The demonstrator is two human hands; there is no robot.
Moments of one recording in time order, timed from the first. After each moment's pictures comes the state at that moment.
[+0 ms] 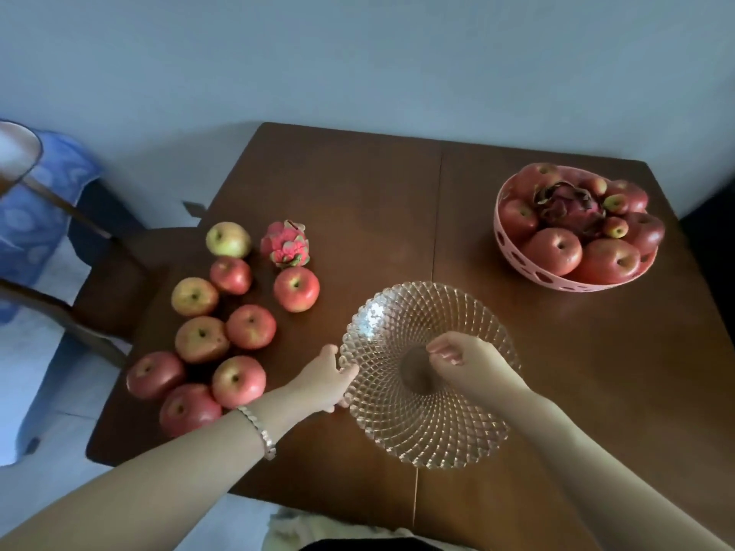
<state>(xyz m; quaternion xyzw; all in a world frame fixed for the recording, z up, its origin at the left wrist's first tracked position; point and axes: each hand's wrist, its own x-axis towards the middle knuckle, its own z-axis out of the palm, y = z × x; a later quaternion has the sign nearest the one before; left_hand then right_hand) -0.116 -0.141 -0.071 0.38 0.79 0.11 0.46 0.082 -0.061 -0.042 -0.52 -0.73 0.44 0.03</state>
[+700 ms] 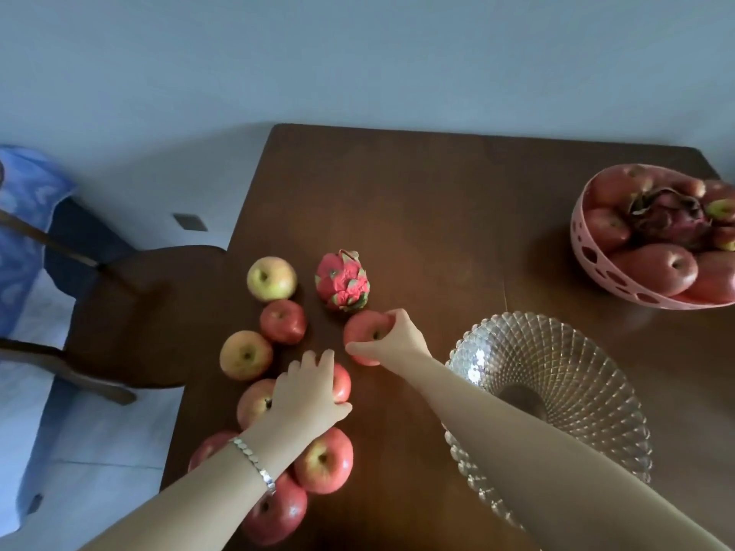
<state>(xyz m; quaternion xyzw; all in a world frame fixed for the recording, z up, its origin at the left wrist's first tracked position) -0.281 -0.122 -0.097 0.57 0.77 -0.14 0.26 -0.168 -0.030 -0.099 -0.63 -0.58 0.52 0.04</state>
